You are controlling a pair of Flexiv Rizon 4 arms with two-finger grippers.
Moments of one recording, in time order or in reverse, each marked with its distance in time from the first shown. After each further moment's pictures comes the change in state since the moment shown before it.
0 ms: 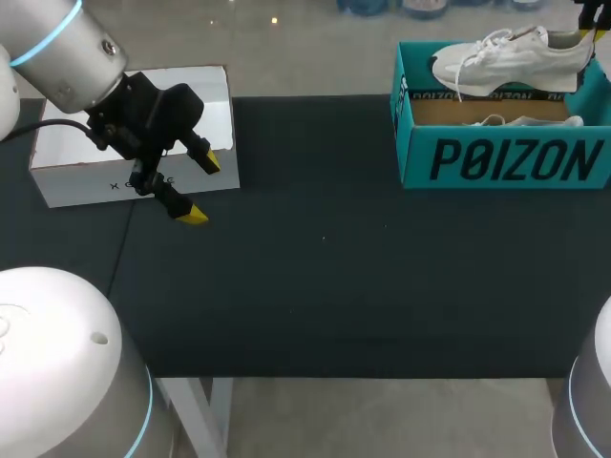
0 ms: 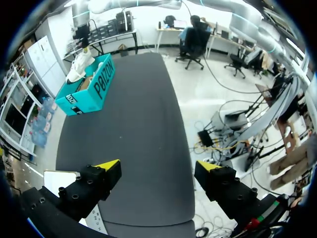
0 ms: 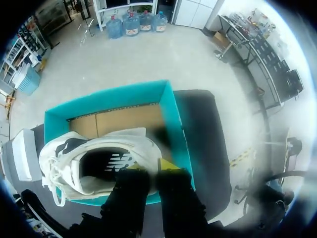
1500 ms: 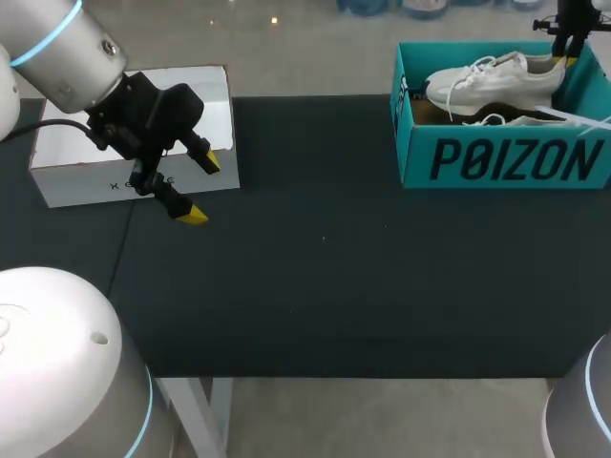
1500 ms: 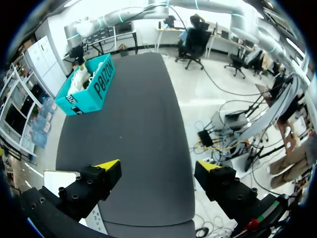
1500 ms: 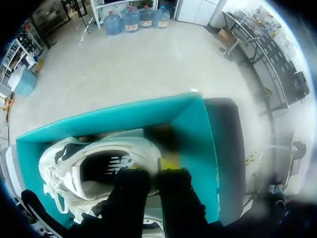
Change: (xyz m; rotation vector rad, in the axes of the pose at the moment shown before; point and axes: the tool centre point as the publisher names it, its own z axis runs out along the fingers) left arm 0.000 0.000 0.000 0.000 0.000 0.000; right arm 0.016 0.065 0.134 0.018 0.015 0.011
